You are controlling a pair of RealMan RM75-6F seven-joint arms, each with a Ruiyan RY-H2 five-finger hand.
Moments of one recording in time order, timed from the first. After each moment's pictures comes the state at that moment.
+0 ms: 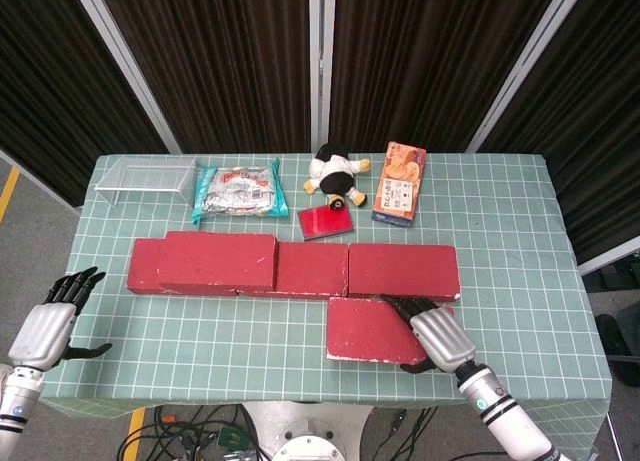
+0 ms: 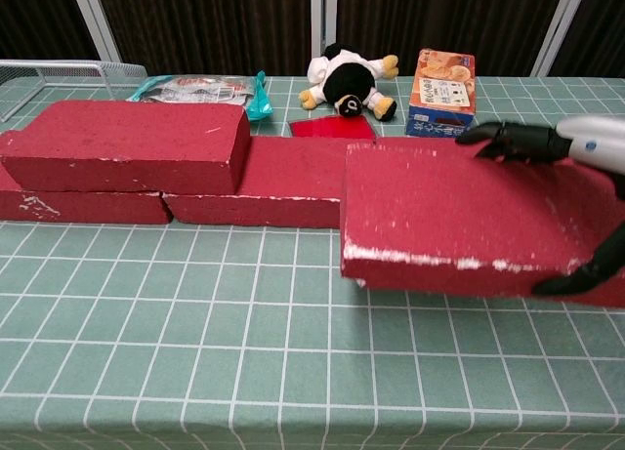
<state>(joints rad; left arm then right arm) -0.20 -1.04 0.05 -1.70 1.46 1.31 -0.12 0.43 -1.19 0.03 -2.01 -1.39 1.04 -0.28</state>
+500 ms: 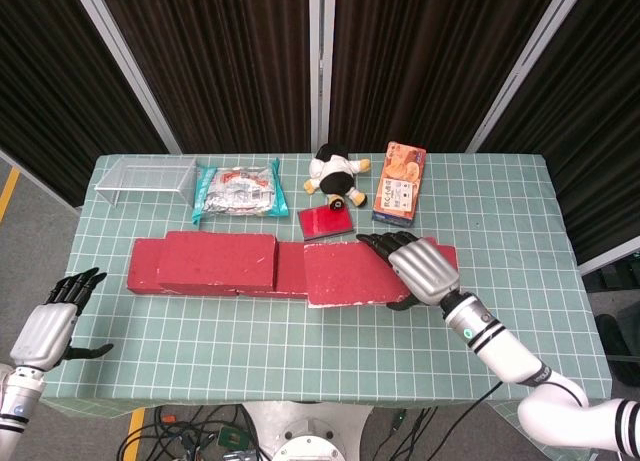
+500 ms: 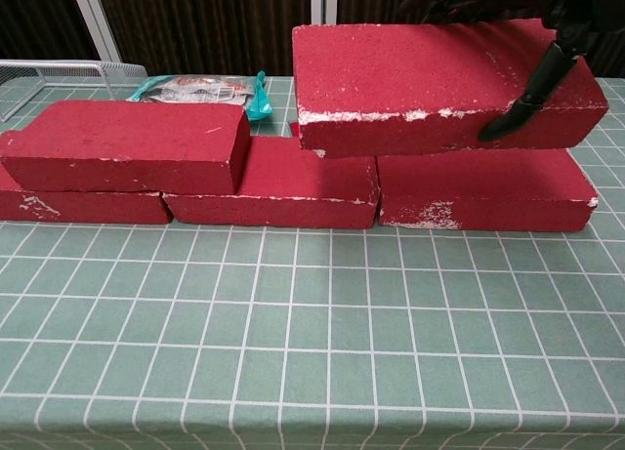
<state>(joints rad) -0.20 -1.04 0.04 -1.70 1.46 1.30 -0.13 0.71 -1.09 0.26 -1.91 -1.22 0.80 -0.20</state>
